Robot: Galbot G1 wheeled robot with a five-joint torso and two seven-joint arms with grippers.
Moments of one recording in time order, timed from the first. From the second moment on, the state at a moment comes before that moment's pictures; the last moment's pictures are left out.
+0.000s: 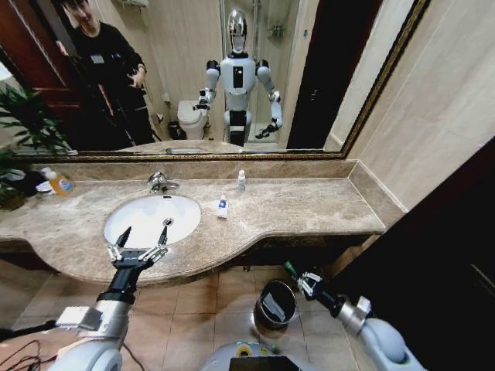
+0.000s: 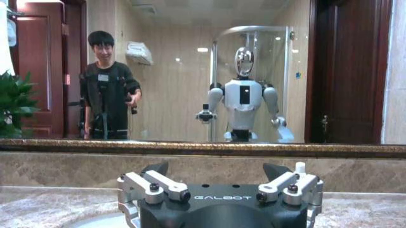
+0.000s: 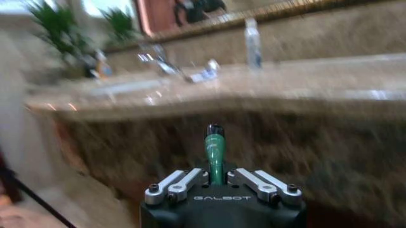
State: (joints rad) left arm 1.84 -1.36 -0.82 -2.47 -0.37 0.04 0.05; right arm -1.62 1.16 0.60 1.71 0.36 0.24 -0.66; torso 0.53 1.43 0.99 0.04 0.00
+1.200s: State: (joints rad) left arm 1.84 -1.36 -0.82 -2.47 -0.37 0.04 0.05; right arm -1.42 1.42 0.57 1.21 -0.12 0.40 -0.25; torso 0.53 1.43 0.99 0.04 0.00
